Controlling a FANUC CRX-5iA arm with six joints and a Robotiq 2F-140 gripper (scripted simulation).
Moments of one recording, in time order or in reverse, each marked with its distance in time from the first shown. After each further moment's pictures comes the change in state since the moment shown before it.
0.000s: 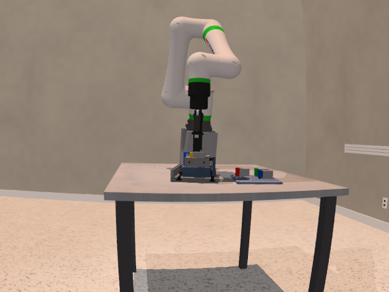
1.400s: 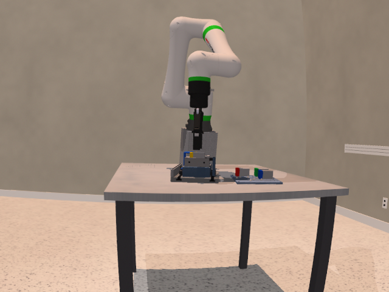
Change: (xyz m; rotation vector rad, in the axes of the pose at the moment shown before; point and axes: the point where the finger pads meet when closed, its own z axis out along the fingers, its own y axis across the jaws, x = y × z) arm 0.000 0.000 -0.006 0.000 0.000 0.000
